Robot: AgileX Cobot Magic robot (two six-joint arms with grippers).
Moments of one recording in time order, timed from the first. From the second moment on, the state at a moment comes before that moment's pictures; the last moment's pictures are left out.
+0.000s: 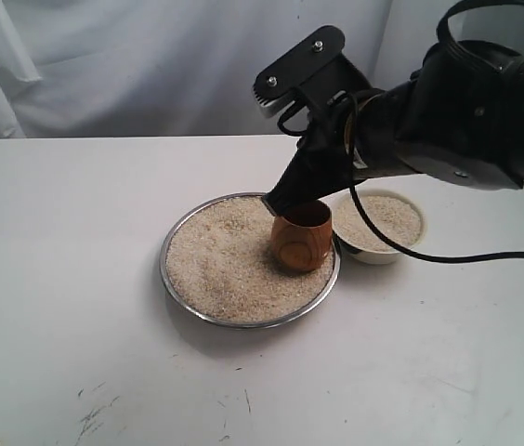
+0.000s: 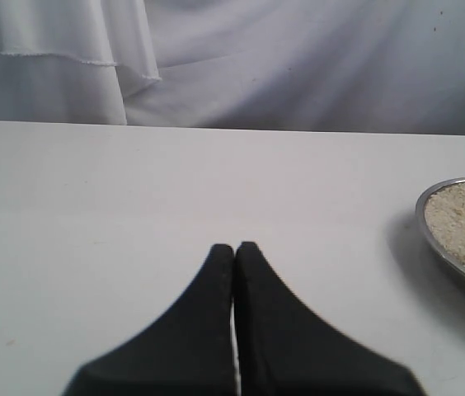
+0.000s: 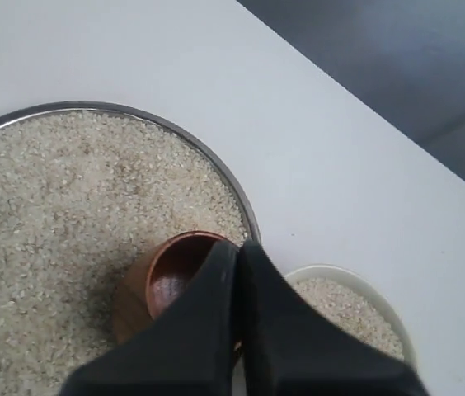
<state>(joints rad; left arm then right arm) 0.01 0.01 0.00 -0.04 0.29 0.01 0.79 1.64 -1.13 -0.74 0.39 0.48</state>
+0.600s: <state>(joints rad) 0.01 0.01 0.00 -0.04 0.29 0.01 0.65 1.53 -0.93 -0.50 -0.08 0.45</state>
